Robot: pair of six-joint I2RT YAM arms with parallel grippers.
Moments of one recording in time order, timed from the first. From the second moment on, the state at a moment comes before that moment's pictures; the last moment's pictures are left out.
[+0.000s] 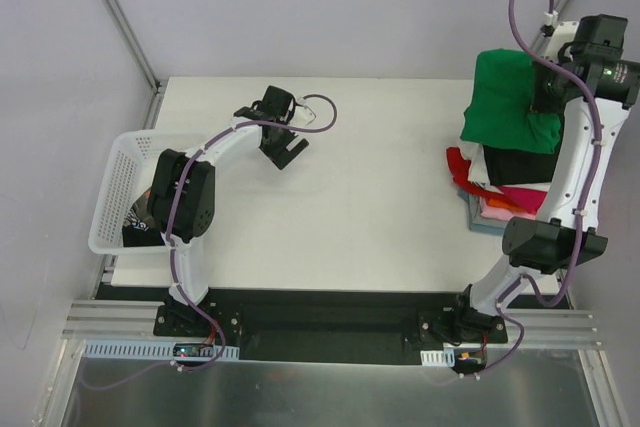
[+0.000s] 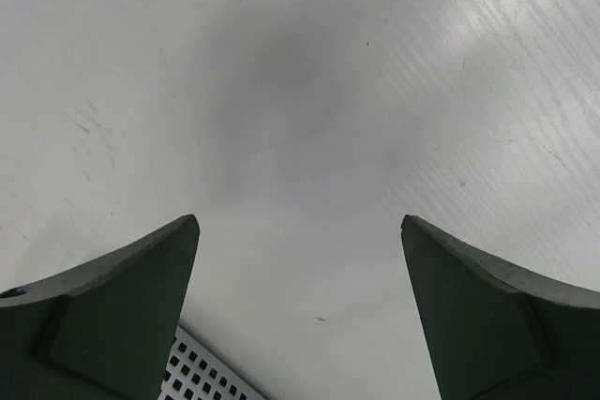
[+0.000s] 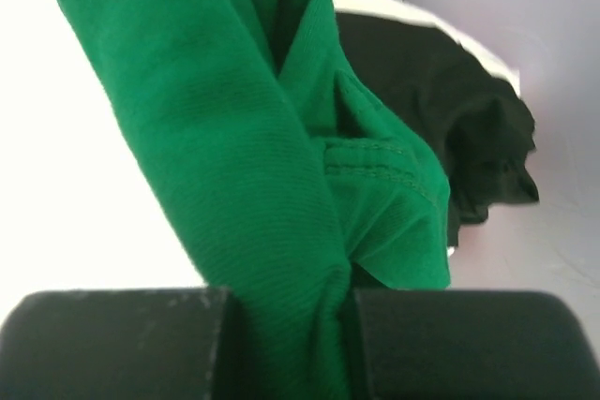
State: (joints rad) left arm -0.41 1.96 1.54 -0.62 -0.06 0.46; right arm -0.23 1.73 2.30 -1.38 -0.01 -0.25
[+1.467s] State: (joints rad) left arm -0.45 1.95 1.52 -0.61 -0.06 0.46; right arm -0.59 1.97 2.11 -1.15 -0.08 -0.34
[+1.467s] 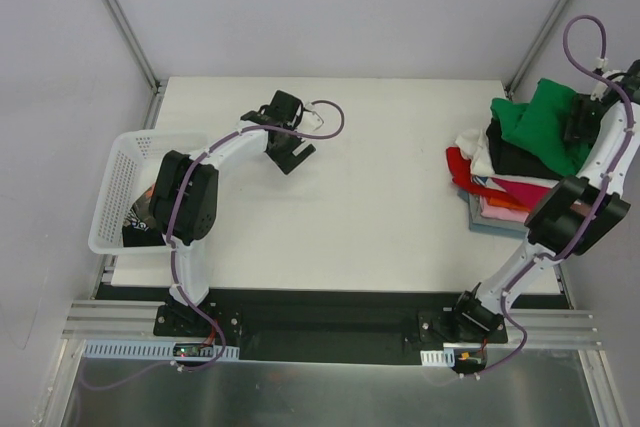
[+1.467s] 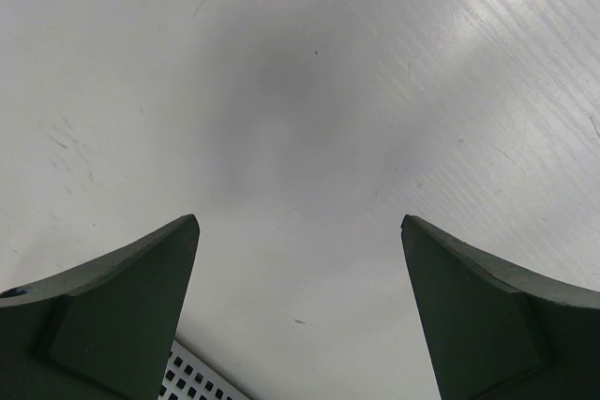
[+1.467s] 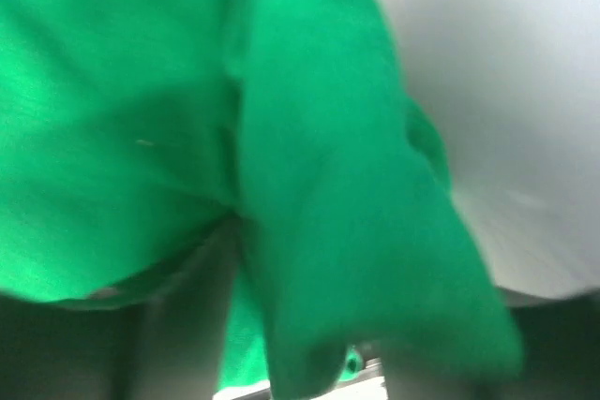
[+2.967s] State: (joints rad) left arm -0.45 1.62 1.42 -0.51 -0.15 0.43; right arm -0.29 1.37 1.64 -0.95 -0.13 -0.31
